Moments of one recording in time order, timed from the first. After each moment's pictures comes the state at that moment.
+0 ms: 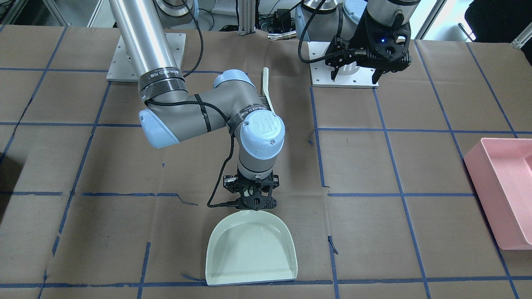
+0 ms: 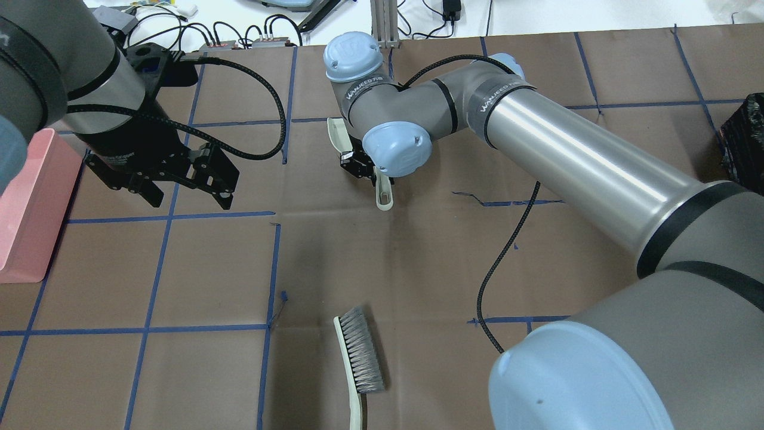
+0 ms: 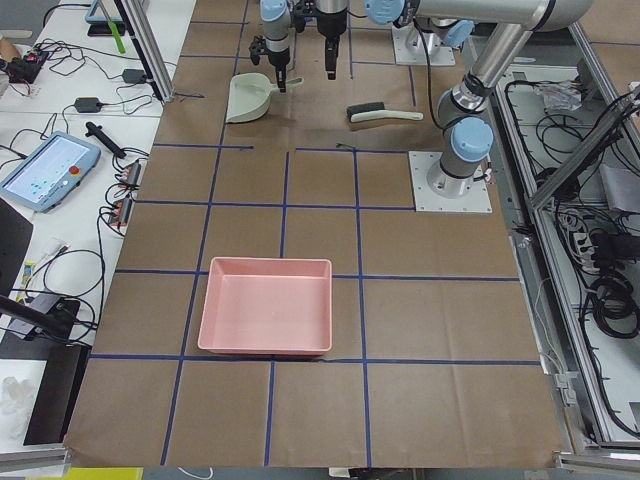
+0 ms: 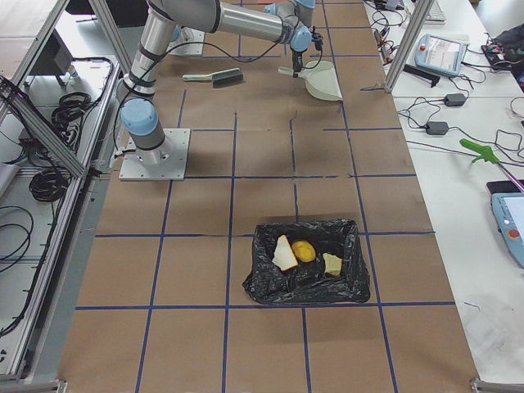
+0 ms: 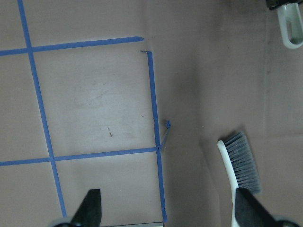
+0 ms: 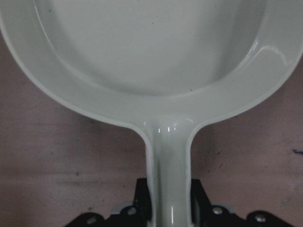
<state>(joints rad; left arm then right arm) -1.57 -1.43 -1.67 -1.69 1.56 0.09 1.99 -0.96 1.39 -1.95 -1.63 0.38</state>
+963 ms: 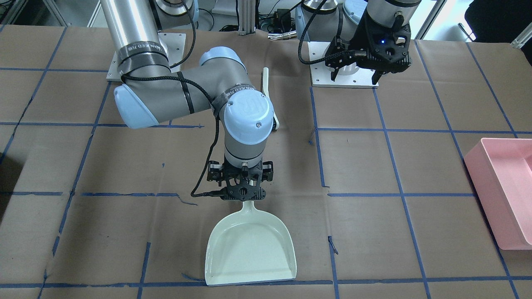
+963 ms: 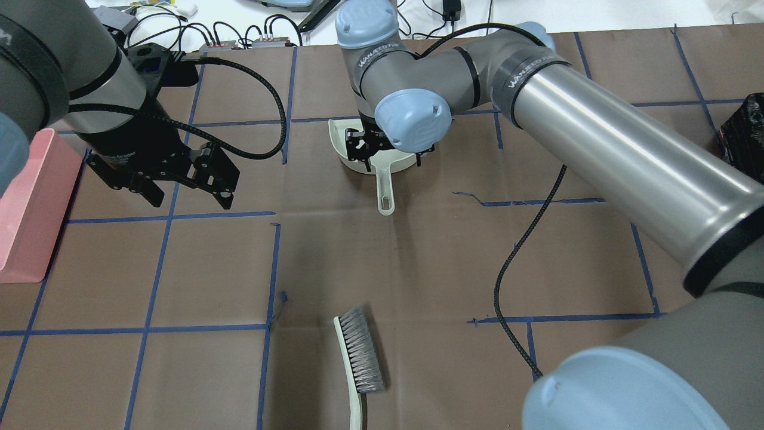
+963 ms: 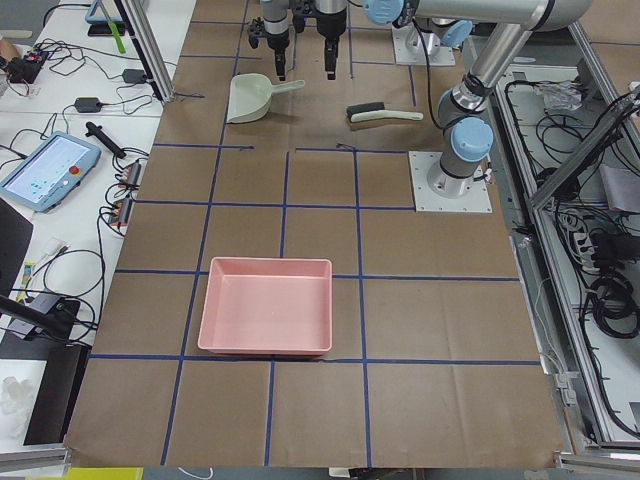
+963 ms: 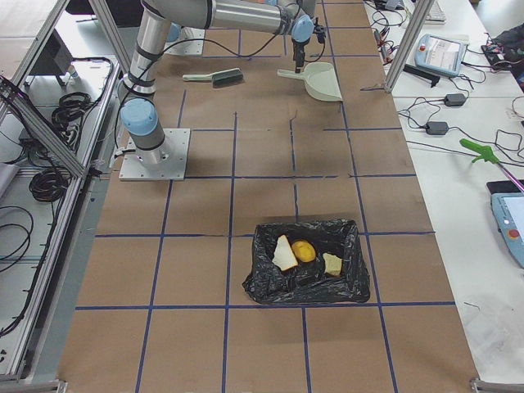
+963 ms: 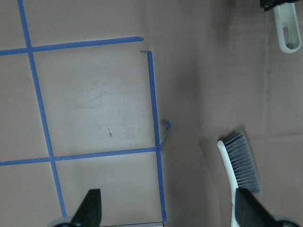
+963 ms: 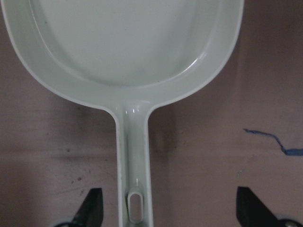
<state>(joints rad) -1.57 -1.43 -1.67 -1.69 1.56 0.09 1.95 -1.07 1.36 -1.79 -1.63 0.36</state>
